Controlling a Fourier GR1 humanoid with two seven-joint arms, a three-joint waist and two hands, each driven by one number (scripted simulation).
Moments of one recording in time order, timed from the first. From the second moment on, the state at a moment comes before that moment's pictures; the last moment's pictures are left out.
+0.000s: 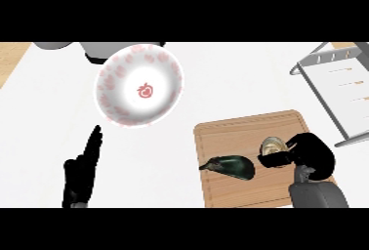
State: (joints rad) left arm 0.09 0.16 -0.16 -1.44 0.01 0.27 0.03; right arm -0.13 -0.09 0.02 -1.51 1.04 0.18 1.02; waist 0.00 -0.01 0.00
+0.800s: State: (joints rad) left arm 0.11 0.17 -0.13 -1.44 0.02 0.26 0.00; right arm -0.06 -0.19 -0.33 -2.09 1.03 0.12 1.07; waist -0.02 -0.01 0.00
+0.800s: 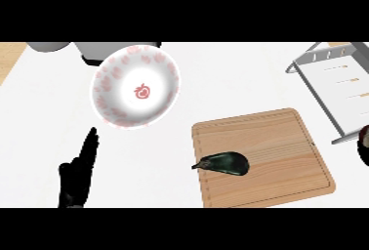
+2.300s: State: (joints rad) left arm 0.09 0.16 -0.12 -1.44 0.00 0.22 0.01; right arm -0.70 -0.58 -0.59 -1.65 1.12 0.39 0.94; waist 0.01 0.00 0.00
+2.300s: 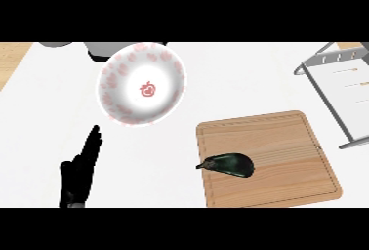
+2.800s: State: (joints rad) left arm 0.06 0.15 -0.10 -1.42 0.00 0.21 0.01; right arm -0.77 -0.61 -0.55 -1.24 1.14 0.15 0.87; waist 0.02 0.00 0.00
